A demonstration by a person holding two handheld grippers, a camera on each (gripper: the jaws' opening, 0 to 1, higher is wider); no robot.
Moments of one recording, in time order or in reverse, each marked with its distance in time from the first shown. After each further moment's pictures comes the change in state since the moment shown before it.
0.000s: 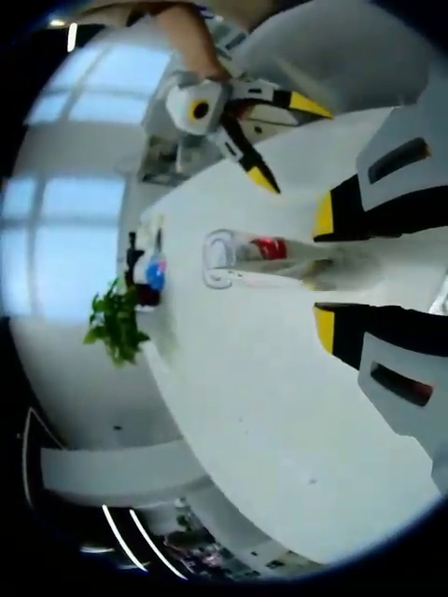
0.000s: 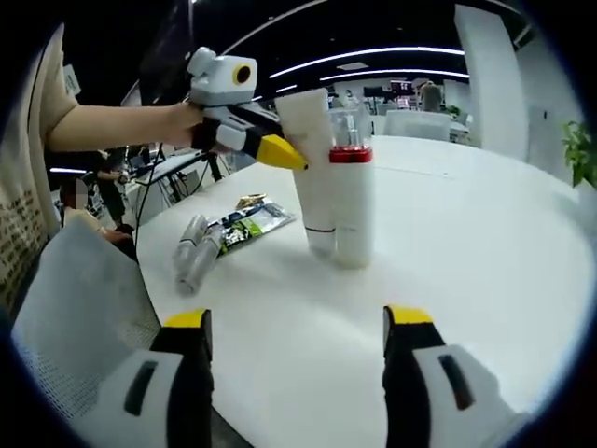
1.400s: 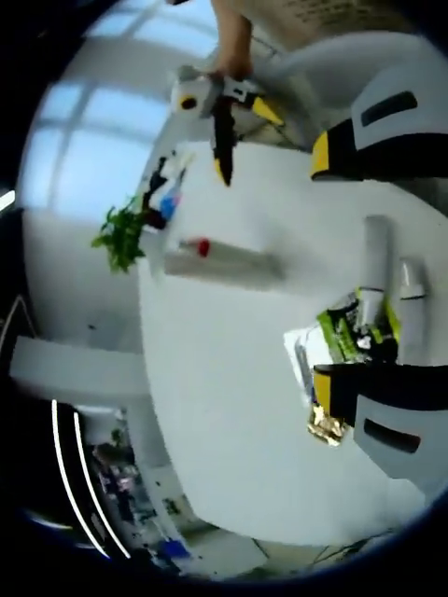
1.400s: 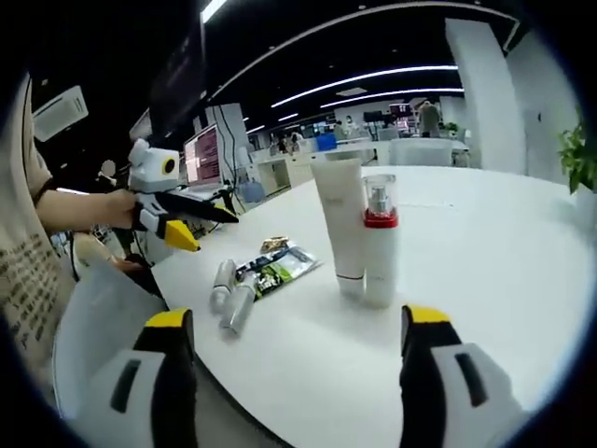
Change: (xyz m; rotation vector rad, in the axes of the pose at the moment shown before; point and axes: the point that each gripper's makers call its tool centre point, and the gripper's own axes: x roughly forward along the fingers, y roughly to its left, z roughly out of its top) left arm -0.144 -0.069 -0.077 -0.385 -0.056 0.332; right arm -0.029 0.049 0.057 0.038 -0.144 0.021
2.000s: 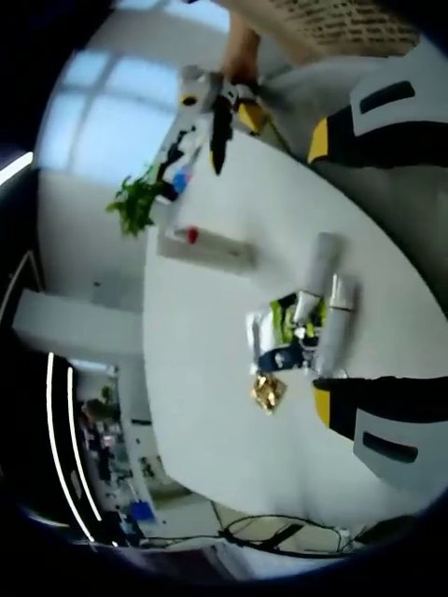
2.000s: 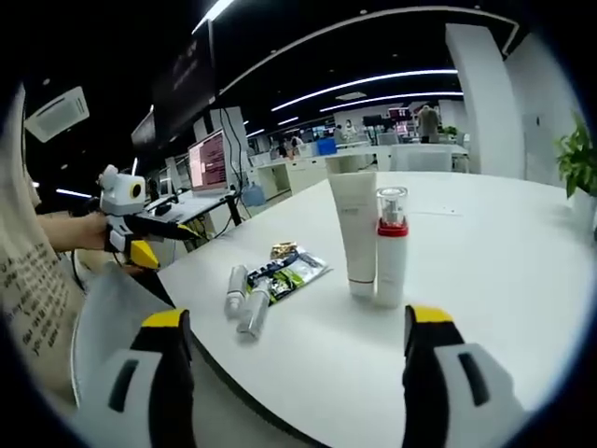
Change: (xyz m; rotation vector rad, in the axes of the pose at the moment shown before) left arm -0.071 -0.011 -0.040 -0.134 -0.032 0.143; right arm -0.014 0.020 0.009 -0.003 -0.021 -0.014
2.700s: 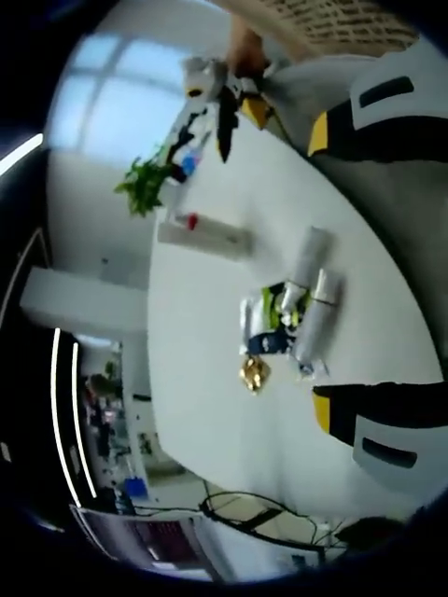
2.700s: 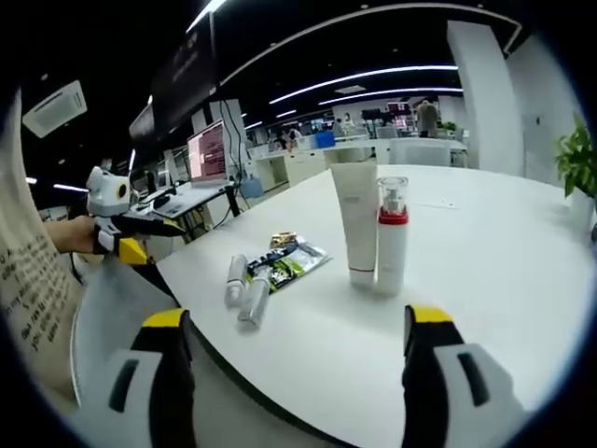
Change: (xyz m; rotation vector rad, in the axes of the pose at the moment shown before) left arm -0.014 0.002 -0.013 -0.027 -0.041 0.086; right arm -0.001 0.001 -0.013 -0.011 0.046 -0.005
